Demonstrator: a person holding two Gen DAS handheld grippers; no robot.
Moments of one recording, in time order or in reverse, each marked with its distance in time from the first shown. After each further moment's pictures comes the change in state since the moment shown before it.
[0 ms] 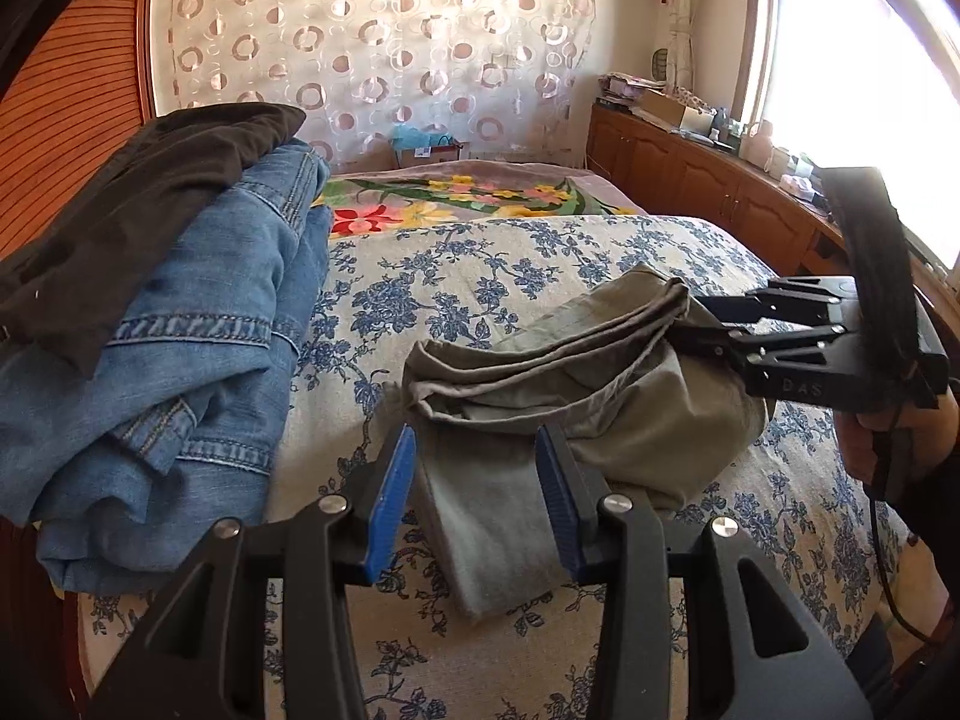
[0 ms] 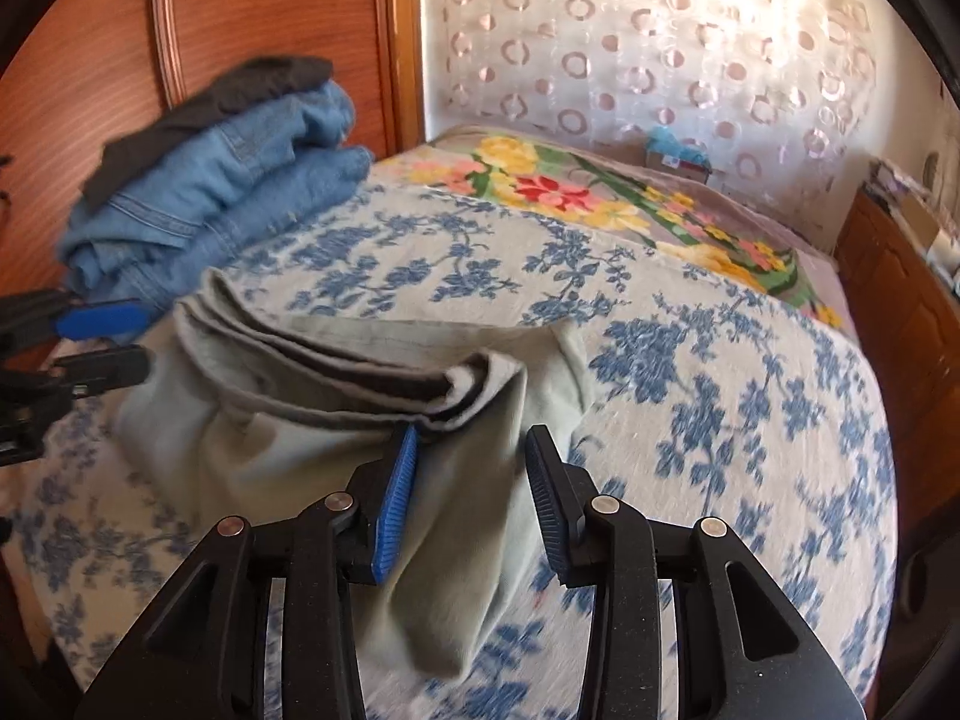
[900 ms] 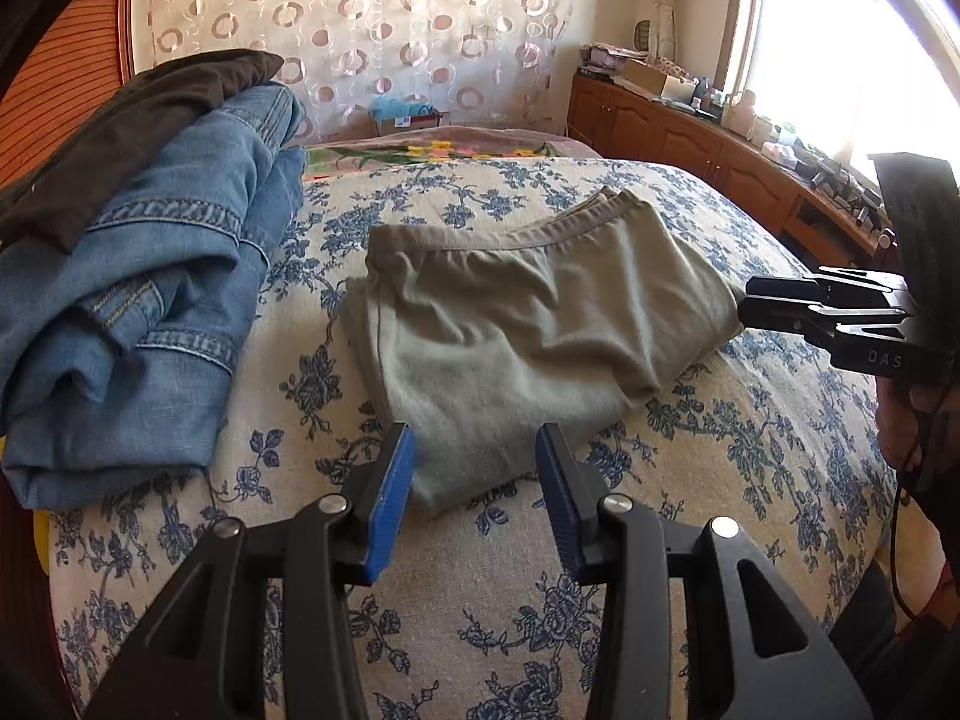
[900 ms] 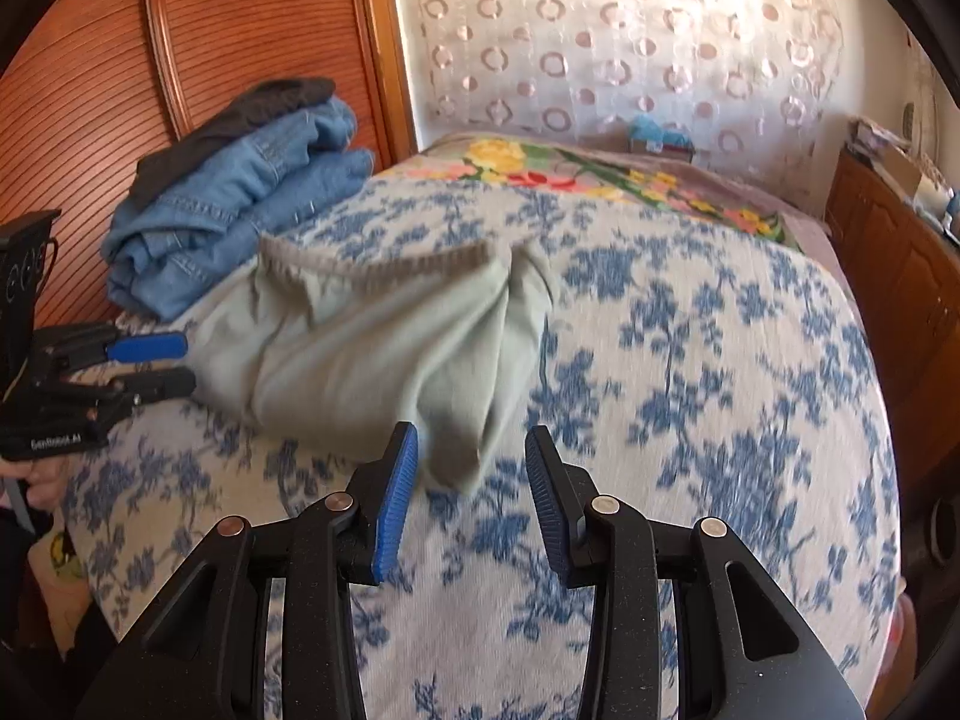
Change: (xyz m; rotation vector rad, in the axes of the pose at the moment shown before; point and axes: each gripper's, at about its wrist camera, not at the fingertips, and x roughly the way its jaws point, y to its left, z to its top) left arm -0.006 -0.013 -0.041 0.022 0.073 -0.036; right arm -0.052 -0.006 -0.059 0.108 -0.027 0.047
